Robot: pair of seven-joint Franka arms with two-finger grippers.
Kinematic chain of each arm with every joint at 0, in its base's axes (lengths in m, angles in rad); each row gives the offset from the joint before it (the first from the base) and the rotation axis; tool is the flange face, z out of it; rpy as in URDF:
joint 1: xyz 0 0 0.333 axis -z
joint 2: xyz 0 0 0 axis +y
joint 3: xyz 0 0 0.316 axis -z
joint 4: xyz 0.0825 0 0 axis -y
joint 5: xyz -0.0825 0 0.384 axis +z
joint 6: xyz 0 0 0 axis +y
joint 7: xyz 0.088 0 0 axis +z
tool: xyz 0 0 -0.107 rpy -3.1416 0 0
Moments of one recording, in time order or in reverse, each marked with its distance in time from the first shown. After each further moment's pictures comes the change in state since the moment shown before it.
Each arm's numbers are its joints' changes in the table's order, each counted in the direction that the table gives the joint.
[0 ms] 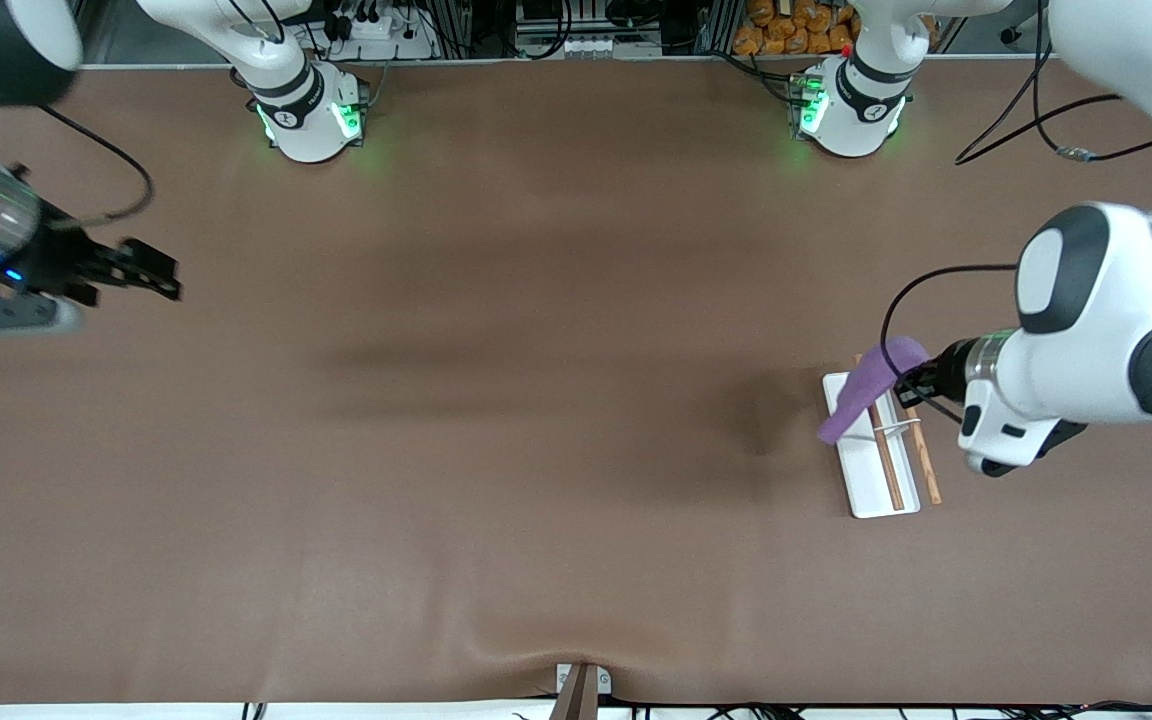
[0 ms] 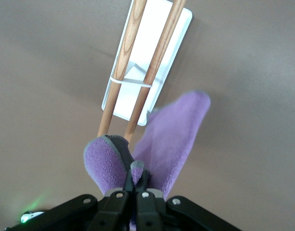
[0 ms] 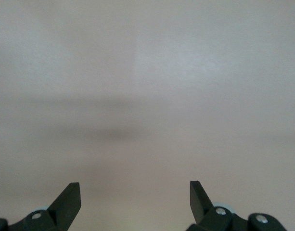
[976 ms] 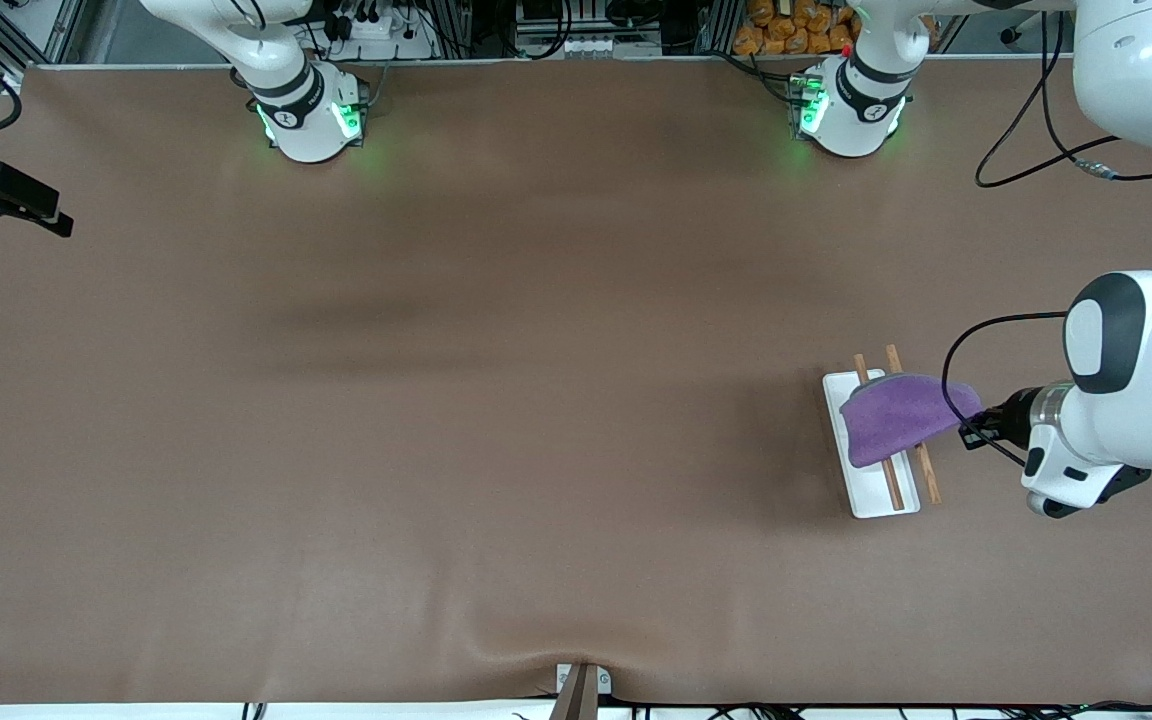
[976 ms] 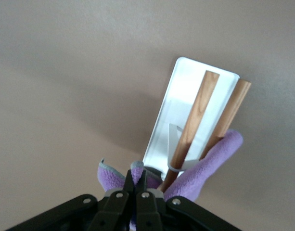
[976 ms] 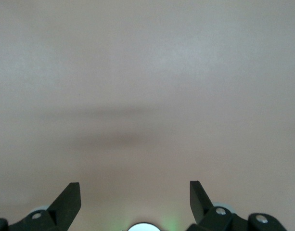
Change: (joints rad) left arm -0.069 0.083 -0.088 0.002 0.076 -0.153 -0.231; right arm 0.087 -0.085 0.038 0.032 0.001 0.106 0.040
